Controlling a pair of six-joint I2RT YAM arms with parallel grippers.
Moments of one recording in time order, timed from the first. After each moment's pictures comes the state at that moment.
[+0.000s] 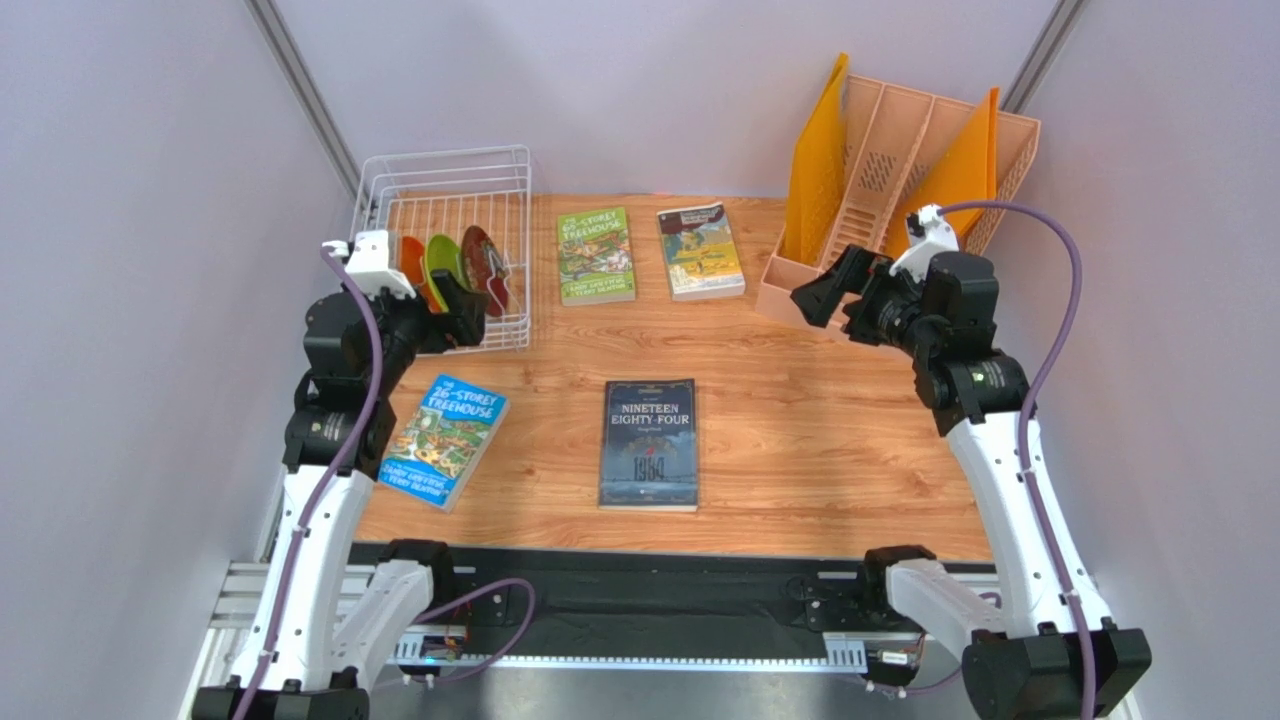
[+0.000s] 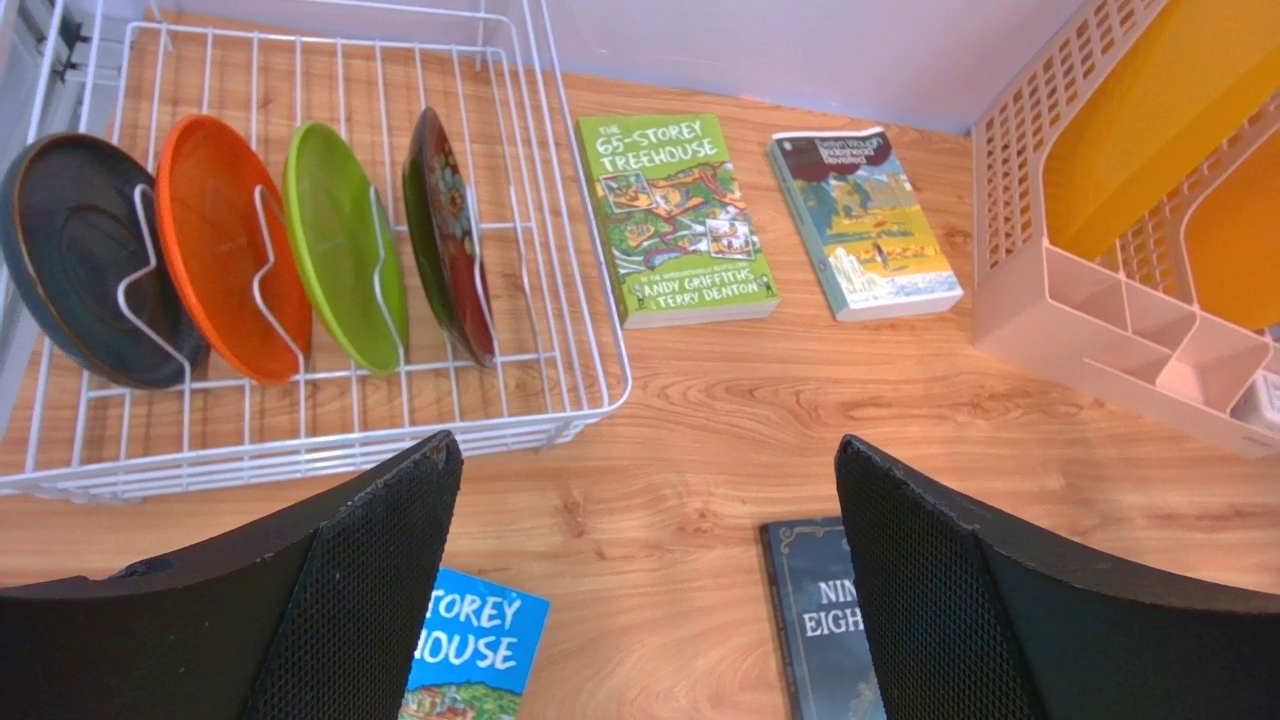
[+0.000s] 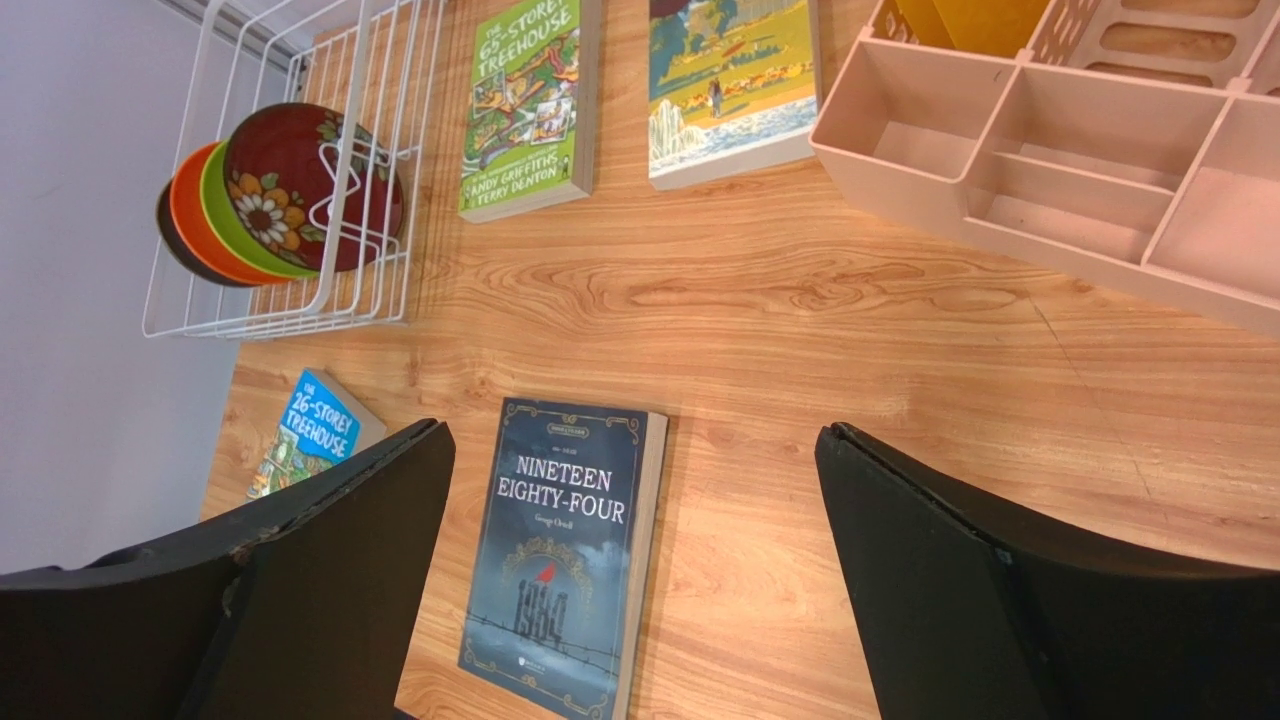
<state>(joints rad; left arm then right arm) -0.05 0.80 0.93 -0.33 0.16 -0.26 0.09 0.99 1.09 -0.48 -0.30 0.45</state>
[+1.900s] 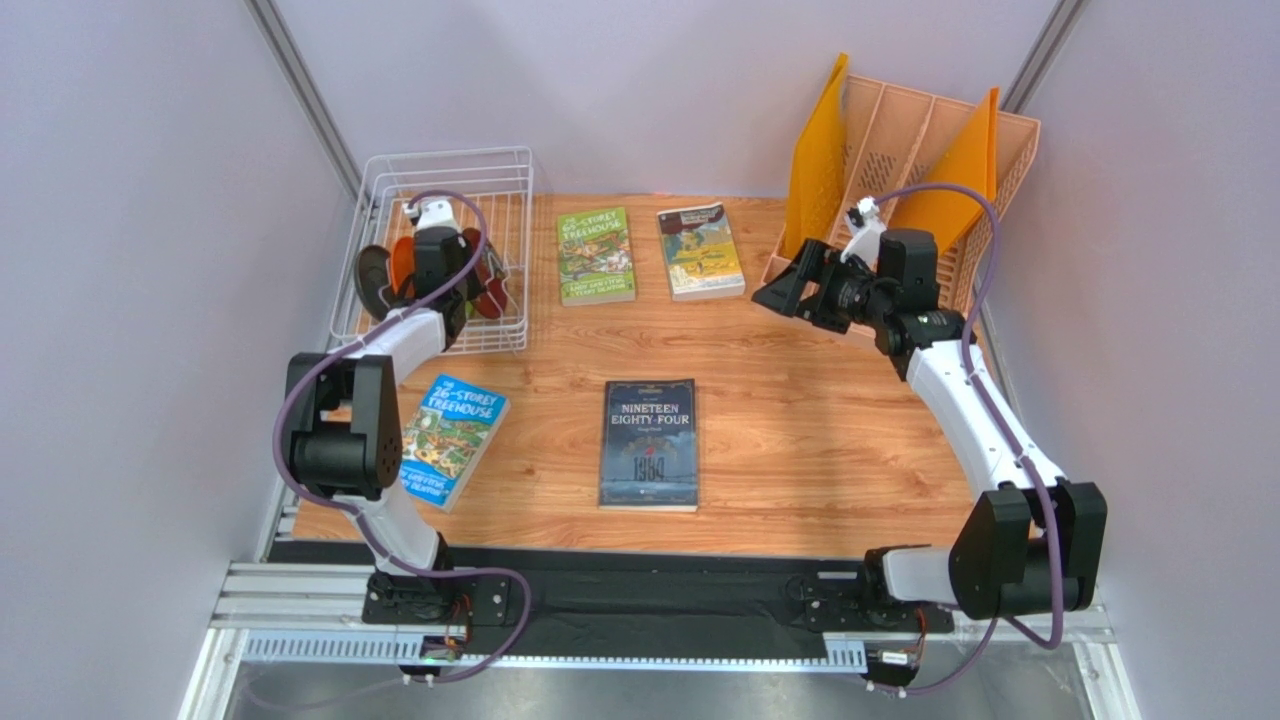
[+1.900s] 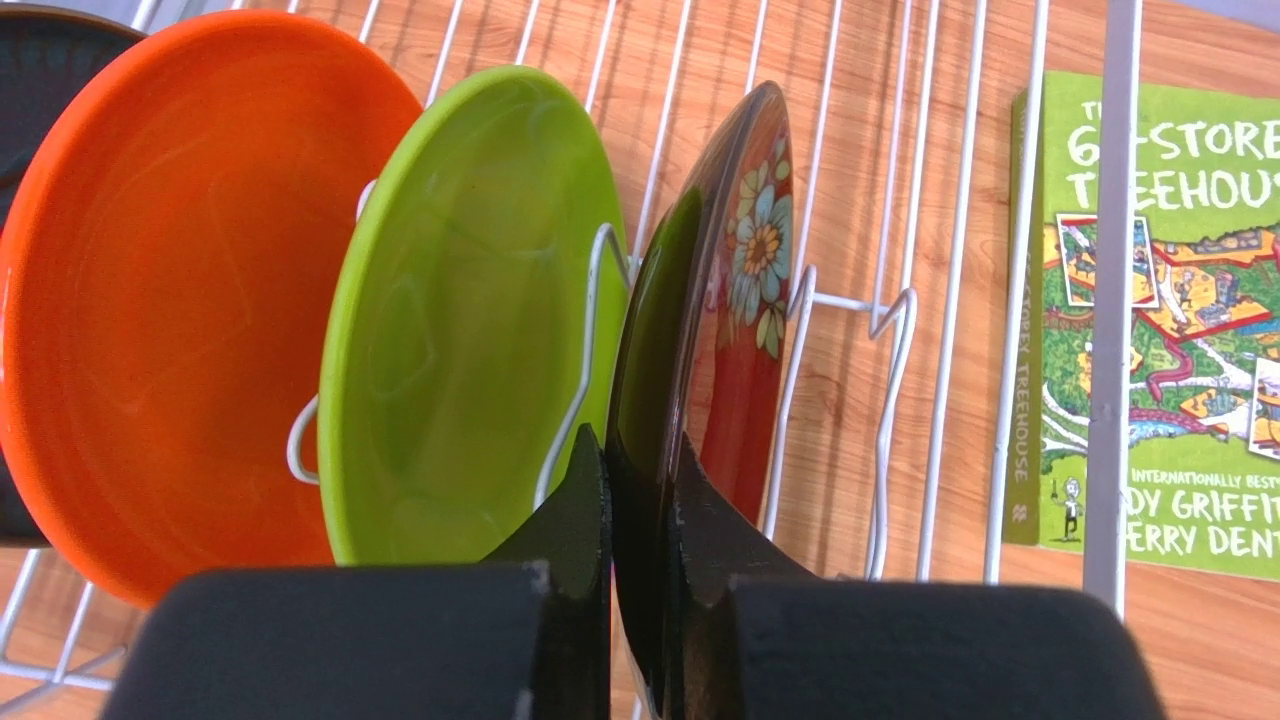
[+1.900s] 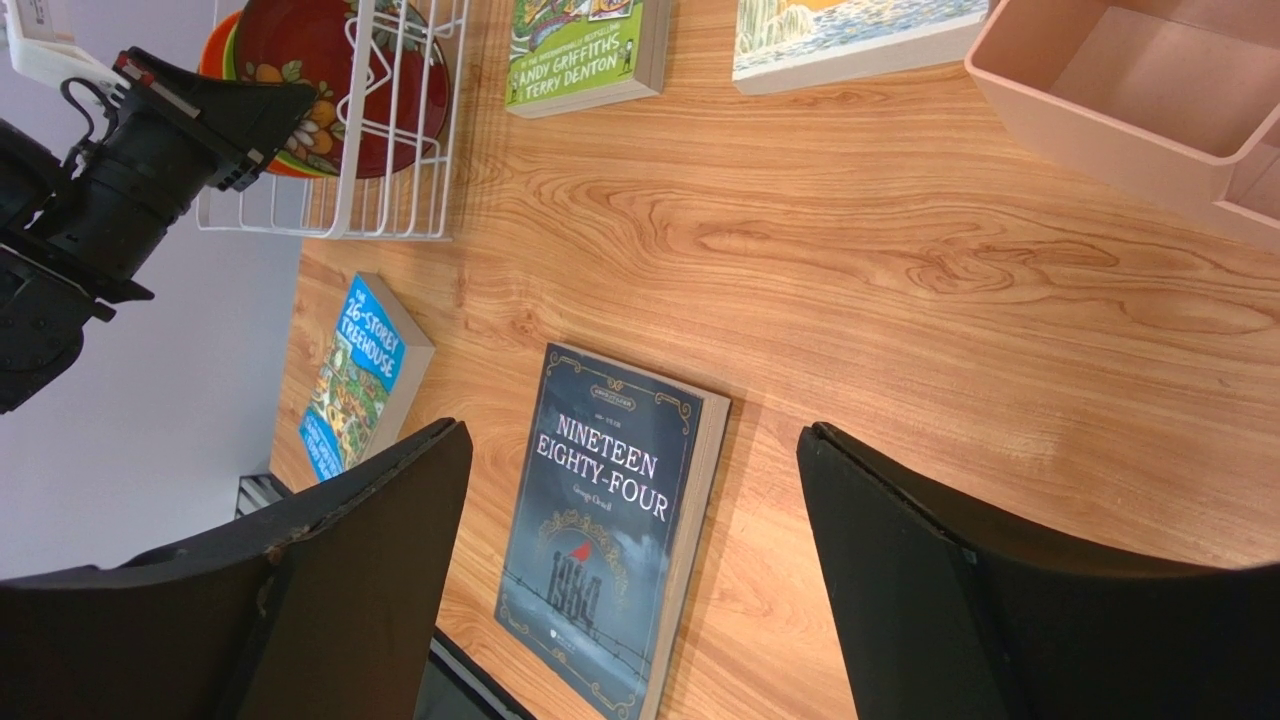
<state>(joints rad) -0.05 1.72 1.06 0.20 -0.20 -0.22 0.09 1.32 1.07 -0.29 -0.55 0.48</state>
